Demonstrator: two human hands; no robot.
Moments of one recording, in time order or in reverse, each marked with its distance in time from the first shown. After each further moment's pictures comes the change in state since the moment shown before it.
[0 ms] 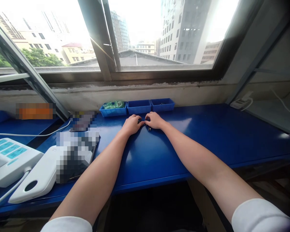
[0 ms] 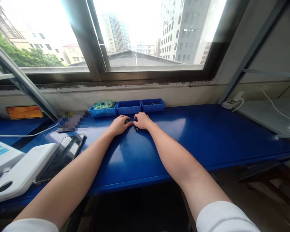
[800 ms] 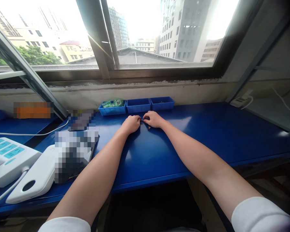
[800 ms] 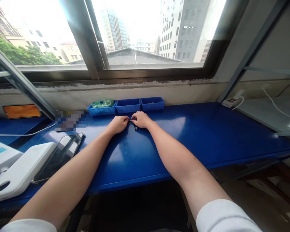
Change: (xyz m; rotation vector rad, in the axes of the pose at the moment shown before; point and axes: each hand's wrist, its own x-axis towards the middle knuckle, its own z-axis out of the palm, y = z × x) left_hand 0.000 0.005 -0.003 -0.029 -0.047 -0.026; right_hand 0.002 0.005 0.004 0.075 0.005 -0.106
